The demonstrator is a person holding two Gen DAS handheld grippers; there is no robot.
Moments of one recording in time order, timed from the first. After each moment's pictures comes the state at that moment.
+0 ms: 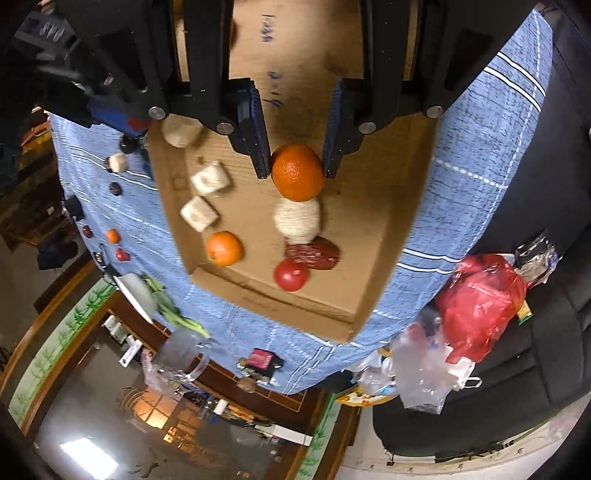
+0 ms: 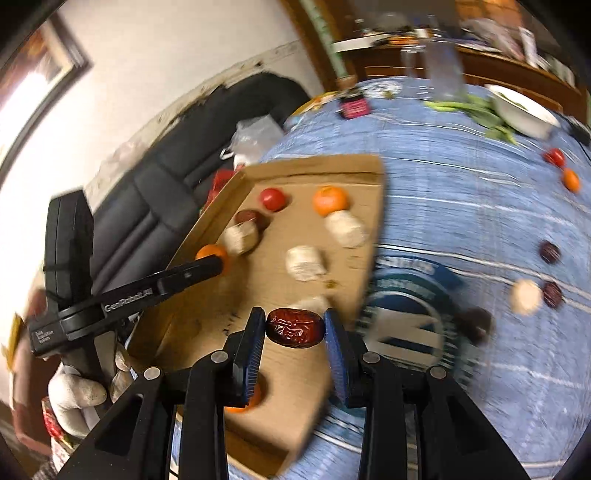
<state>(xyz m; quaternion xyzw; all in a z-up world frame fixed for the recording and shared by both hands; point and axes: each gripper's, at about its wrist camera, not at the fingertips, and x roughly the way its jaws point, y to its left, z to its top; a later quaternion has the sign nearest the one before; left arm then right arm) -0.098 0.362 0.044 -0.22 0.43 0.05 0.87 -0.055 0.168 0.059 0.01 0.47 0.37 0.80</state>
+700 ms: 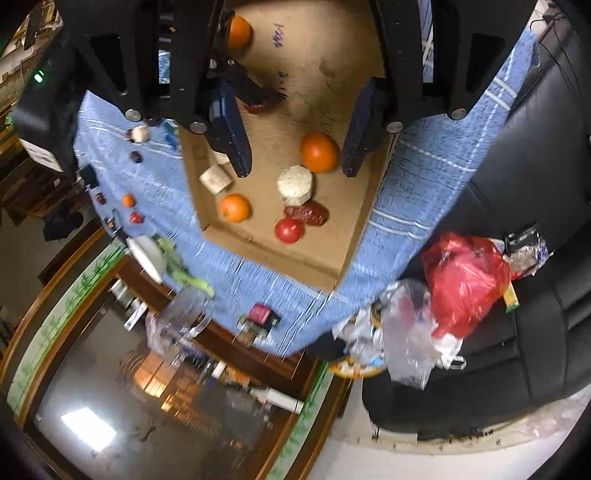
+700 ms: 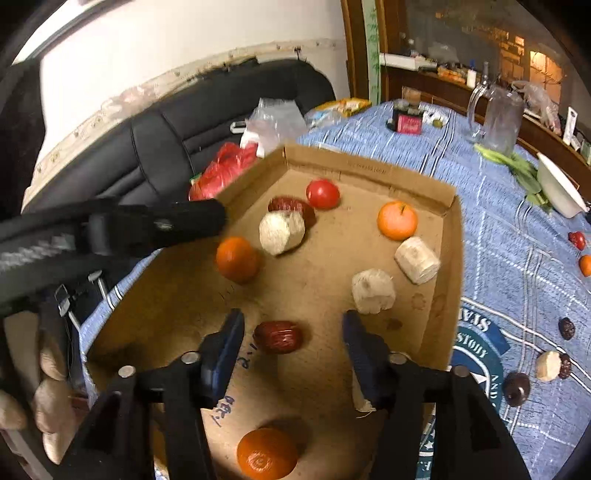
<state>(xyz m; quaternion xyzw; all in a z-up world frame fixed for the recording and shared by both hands) -0.136 0.374 0.095 -0.24 0.36 0.06 0.90 -0.070 0.229 0.054 -0.09 0.42 0.36 0.83</state>
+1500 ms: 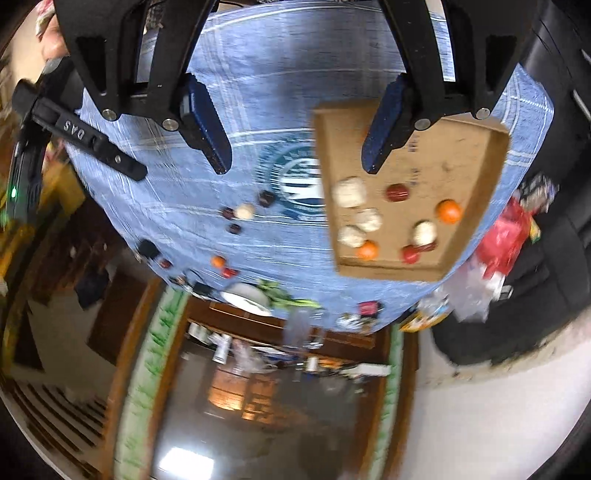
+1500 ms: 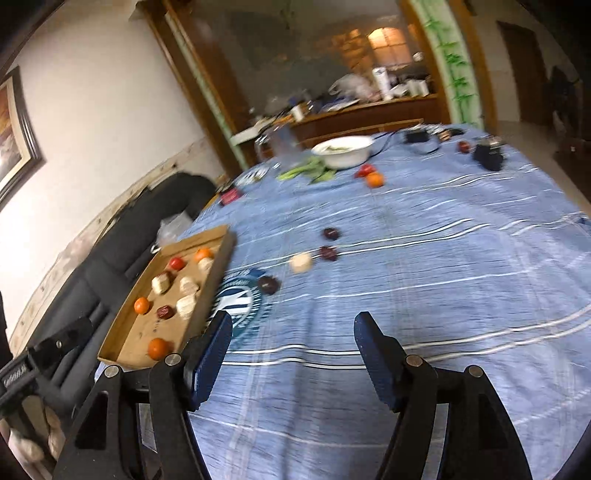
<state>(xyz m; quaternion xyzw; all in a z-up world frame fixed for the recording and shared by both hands) -0.232 0.168 0.129 -0.08 0.32 -0.02 0.94 -0.164 -0.073 0.092 0.14 0.34 0.17 0.91</state>
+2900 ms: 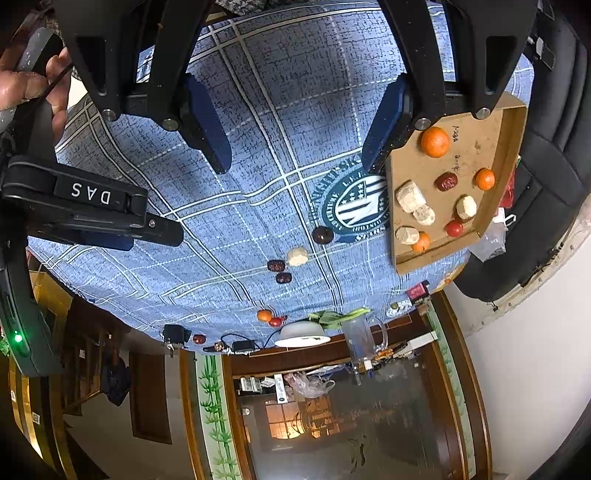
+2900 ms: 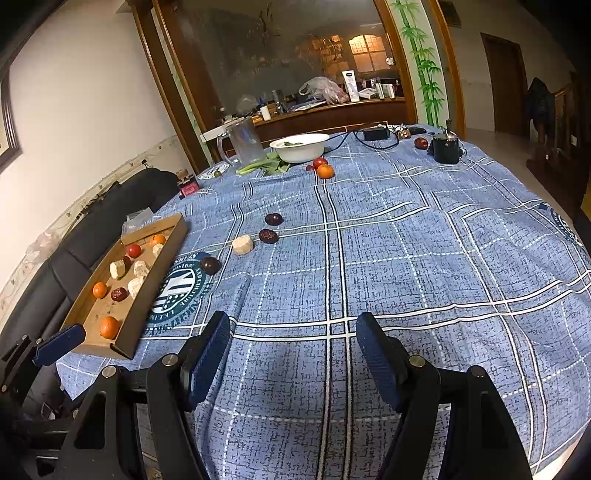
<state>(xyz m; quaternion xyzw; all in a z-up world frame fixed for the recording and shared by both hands) -0.232 0.064 0.078 0.10 0.35 -0.03 0.93 -0.173 -0.095 0.058 0.10 0.36 0.13 0.92</state>
